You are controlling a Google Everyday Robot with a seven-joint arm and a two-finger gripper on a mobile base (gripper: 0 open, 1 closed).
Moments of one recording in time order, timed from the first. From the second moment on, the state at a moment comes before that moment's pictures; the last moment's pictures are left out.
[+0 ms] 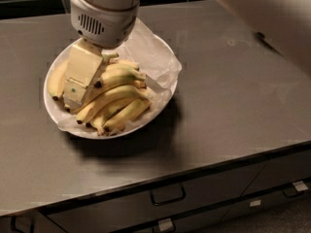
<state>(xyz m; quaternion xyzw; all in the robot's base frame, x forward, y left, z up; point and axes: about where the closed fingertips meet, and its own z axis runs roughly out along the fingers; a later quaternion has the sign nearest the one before) 0.466 0.092 0.988 -0.57 0.80 0.06 0.17</state>
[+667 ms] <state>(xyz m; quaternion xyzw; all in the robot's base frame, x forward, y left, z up) 0.471 0.096 0.978 -0.57 0.81 0.05 0.15</state>
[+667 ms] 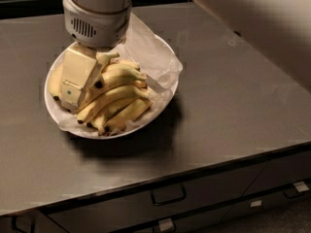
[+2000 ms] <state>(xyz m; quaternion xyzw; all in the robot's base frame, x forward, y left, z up) 0.491 0.112 0.950 -0.52 0.85 0.00 0.09</state>
